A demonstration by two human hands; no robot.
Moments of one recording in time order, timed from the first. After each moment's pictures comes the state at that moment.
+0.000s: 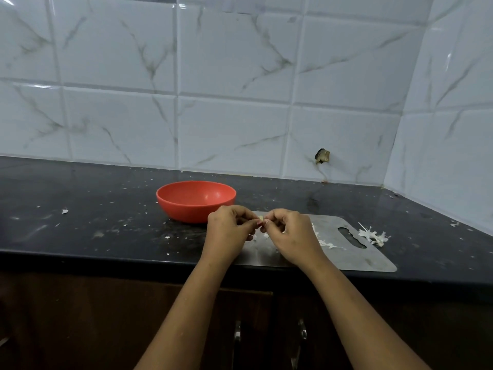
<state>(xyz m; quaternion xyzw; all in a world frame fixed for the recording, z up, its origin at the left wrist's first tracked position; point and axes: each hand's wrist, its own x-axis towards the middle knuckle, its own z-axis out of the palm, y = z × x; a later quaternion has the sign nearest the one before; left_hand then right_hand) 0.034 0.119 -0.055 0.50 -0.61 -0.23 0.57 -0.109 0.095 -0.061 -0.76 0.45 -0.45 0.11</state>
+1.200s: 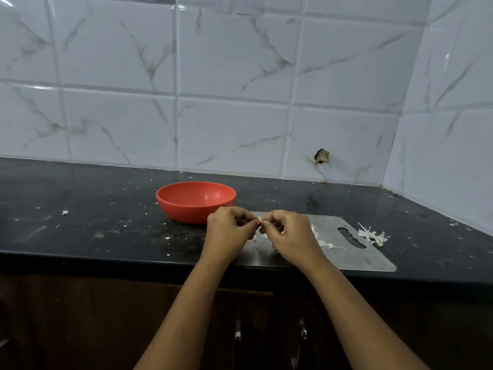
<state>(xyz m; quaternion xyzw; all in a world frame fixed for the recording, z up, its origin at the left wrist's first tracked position) 0.035 0.121 -0.056 0.51 -0.62 -0.21 0.56 -0.109 0.096 -0.062 -0.77 0.45 -0.44 0.12</state>
